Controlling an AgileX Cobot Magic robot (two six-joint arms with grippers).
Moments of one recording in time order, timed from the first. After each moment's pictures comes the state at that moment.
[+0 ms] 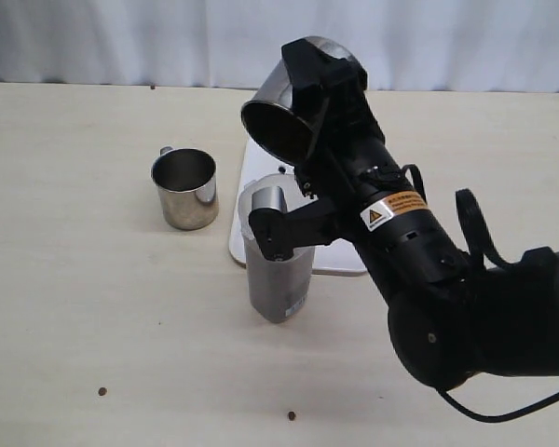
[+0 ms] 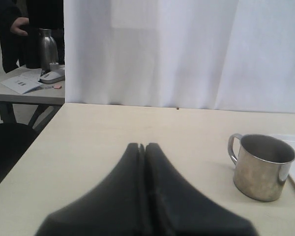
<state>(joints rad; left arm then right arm) 0.14 0.00 0.00 0.10 0.18 -0.11 0.89 1.70 -0.62 0.55 -1.20 -2.12</state>
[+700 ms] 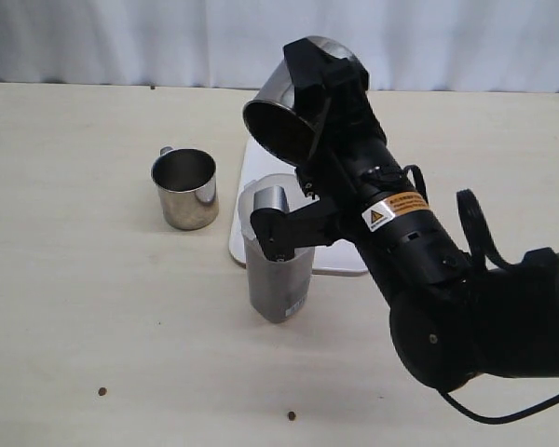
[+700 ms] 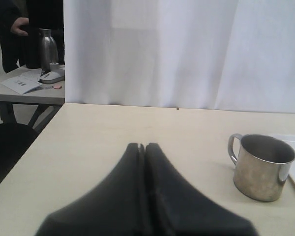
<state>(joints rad) 0.14 0.00 0.00 0.10 0.18 -0.11 0.89 1.70 -0.62 0.55 -1.20 -2.12</state>
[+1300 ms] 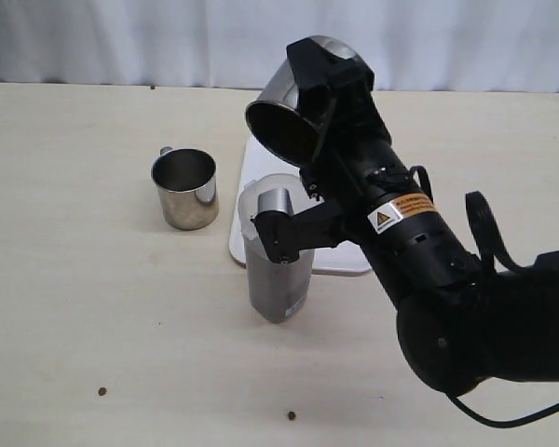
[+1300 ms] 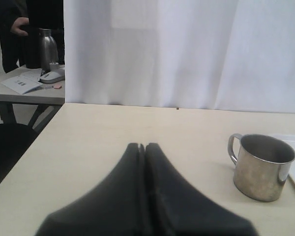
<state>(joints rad) 0.14 0.00 0.00 0.10 0.18 -0.11 0.89 1.68 -0.60 0.55 -1.20 -2.12</state>
